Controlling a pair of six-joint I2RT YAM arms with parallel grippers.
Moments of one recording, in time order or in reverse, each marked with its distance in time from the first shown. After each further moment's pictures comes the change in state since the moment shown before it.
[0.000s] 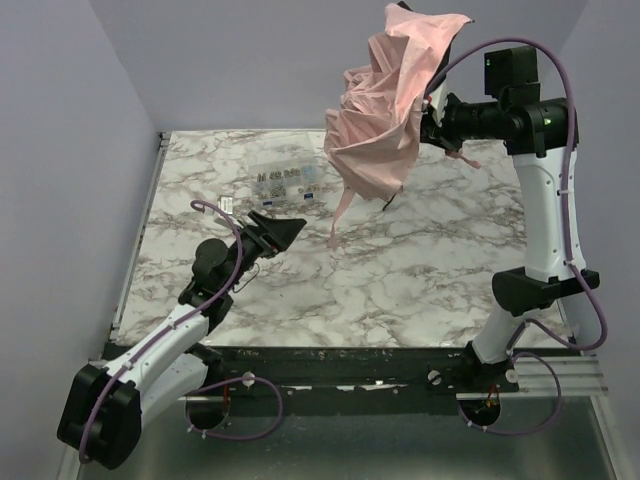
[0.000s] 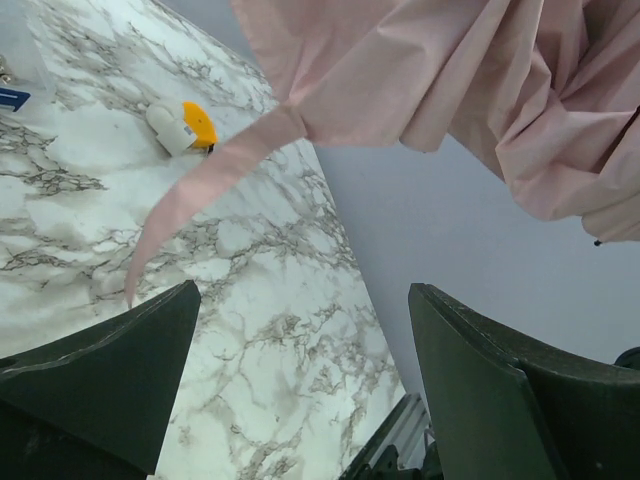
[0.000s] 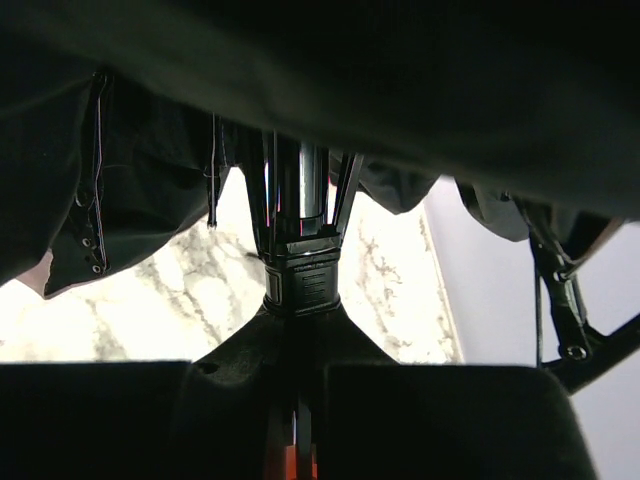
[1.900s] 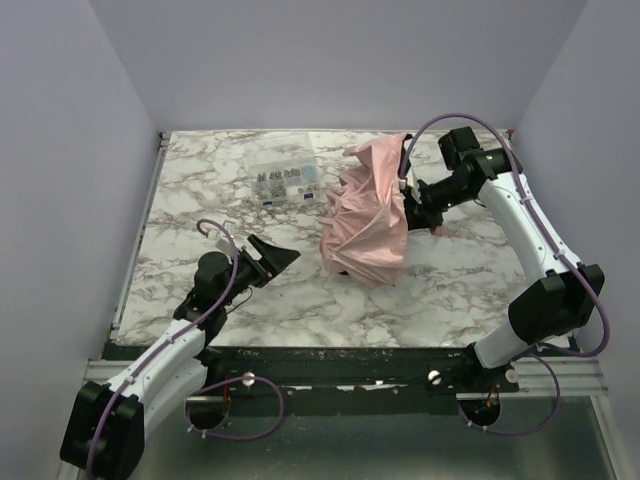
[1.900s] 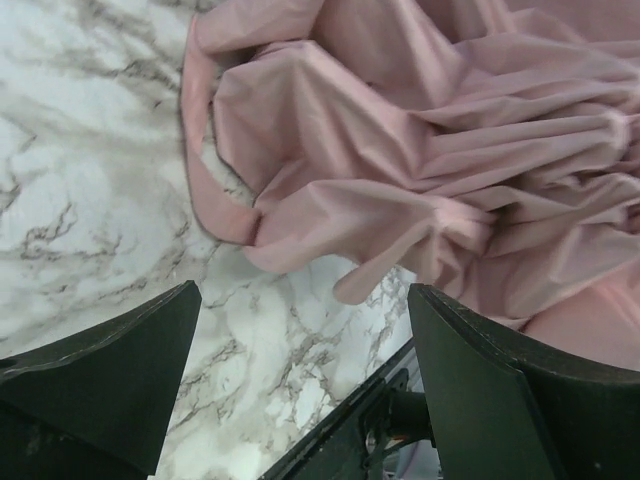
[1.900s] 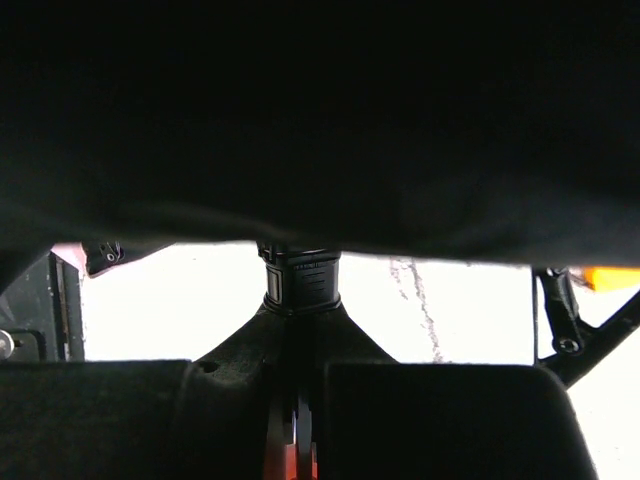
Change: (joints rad) left arm 0.075 -0.127 -0.148 -0.222 0.134 -0.055; right arm -0.001 -0.204 -0.894 0.093 -0.156 -0.209
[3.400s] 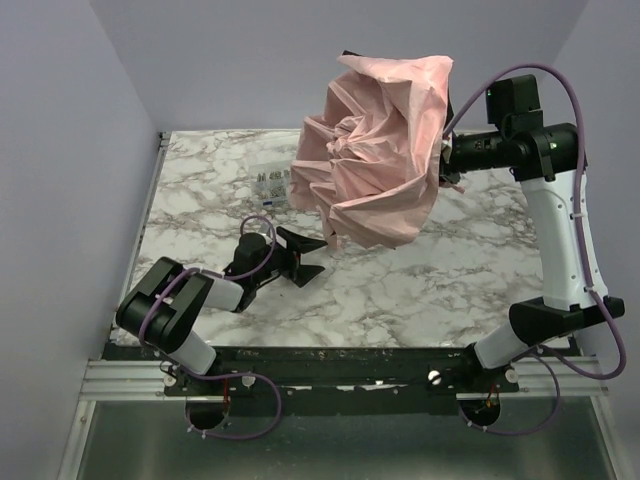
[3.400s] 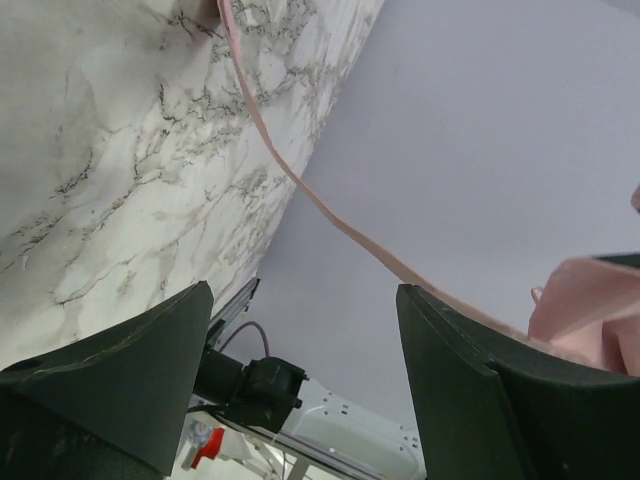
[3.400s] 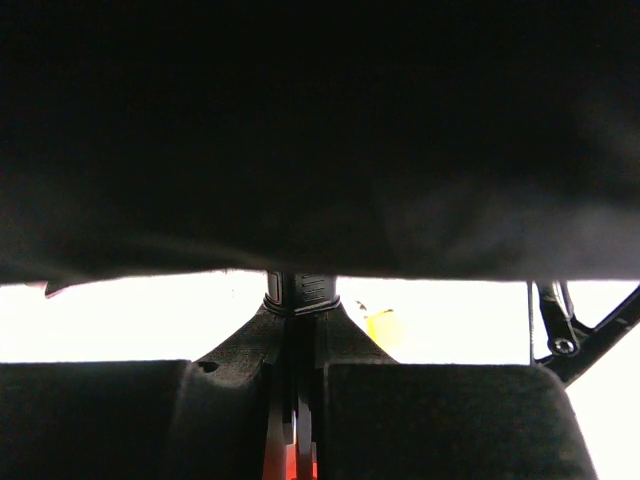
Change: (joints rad) left arm -0.095 0.781 0.137 0.483 0.148 -0.668; right arm 0.000 -0.006 0.556 -0.062 -0.138 0.066
